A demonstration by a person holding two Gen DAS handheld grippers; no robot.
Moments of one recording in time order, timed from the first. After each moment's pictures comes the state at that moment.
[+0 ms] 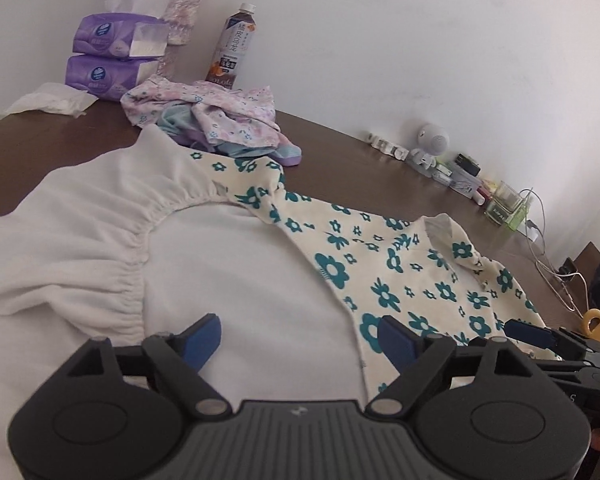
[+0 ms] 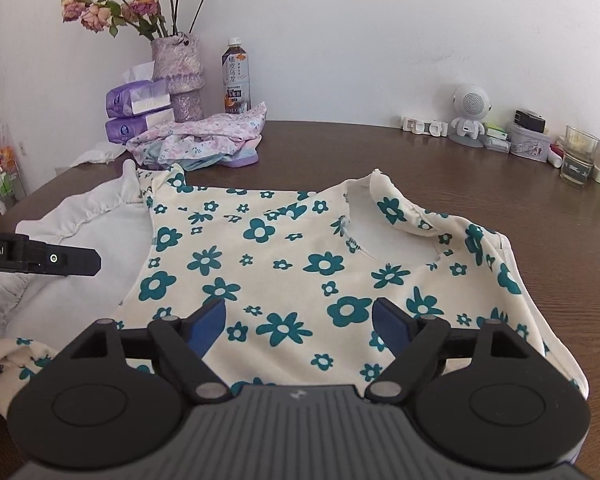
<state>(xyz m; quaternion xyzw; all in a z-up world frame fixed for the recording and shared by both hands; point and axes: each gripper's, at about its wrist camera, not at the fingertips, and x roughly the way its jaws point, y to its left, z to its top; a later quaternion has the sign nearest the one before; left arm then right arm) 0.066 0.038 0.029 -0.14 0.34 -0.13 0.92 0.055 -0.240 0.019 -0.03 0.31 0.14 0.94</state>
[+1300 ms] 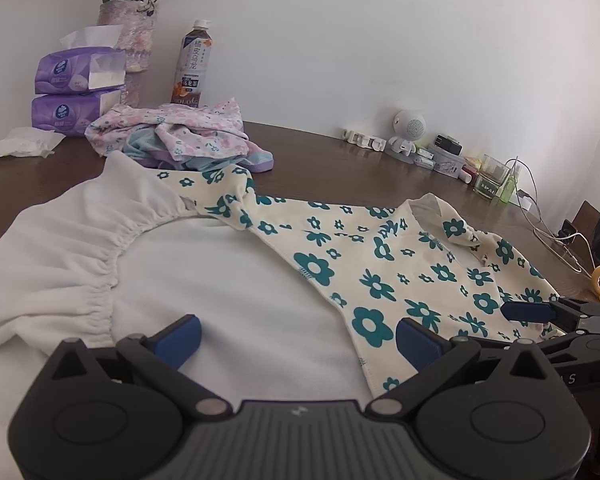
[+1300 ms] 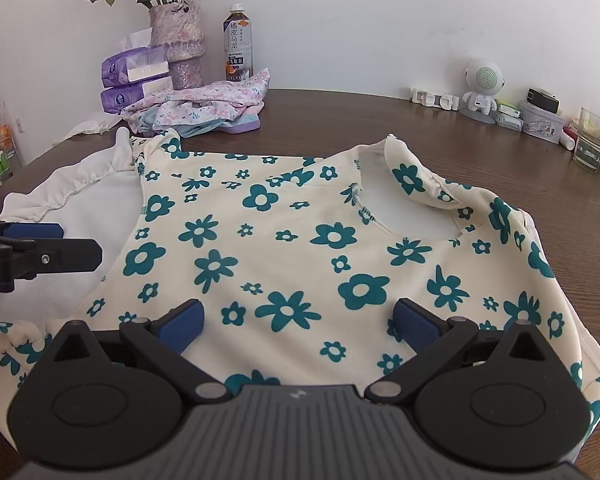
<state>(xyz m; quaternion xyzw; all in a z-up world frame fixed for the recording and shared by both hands) 0.068 0.017 0.019 -0.07 0.32 -0.16 0.93 0.066 -0.231 0.001 -0.04 0.34 0.14 0.93</state>
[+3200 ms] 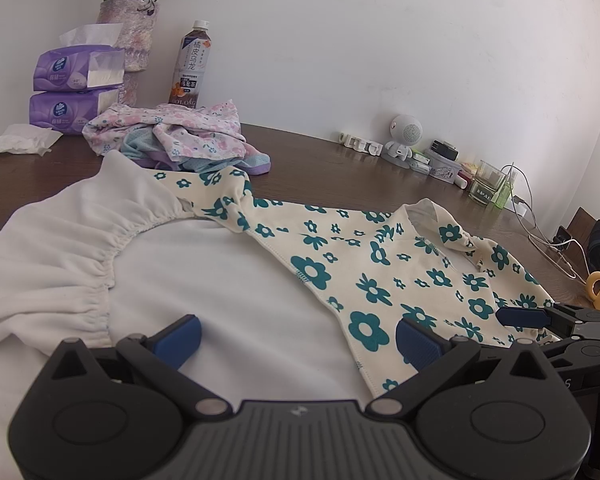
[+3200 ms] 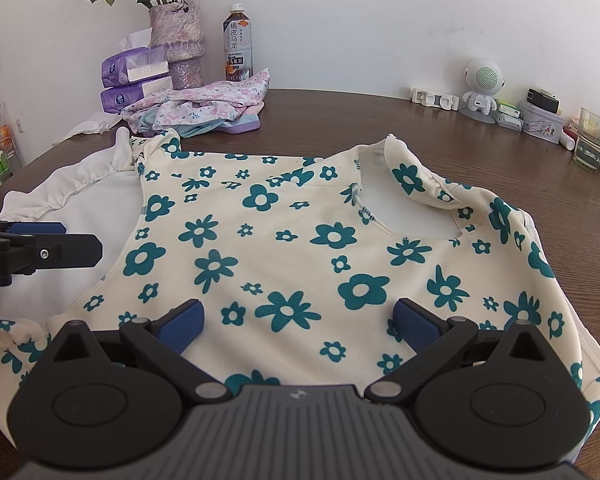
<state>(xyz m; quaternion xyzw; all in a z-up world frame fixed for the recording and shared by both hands) 0.069 0.019 0.019 -0.08 0.31 -0.17 0.93 0.066 -0.231 0.000 -0.04 0.34 0.14 0.93</state>
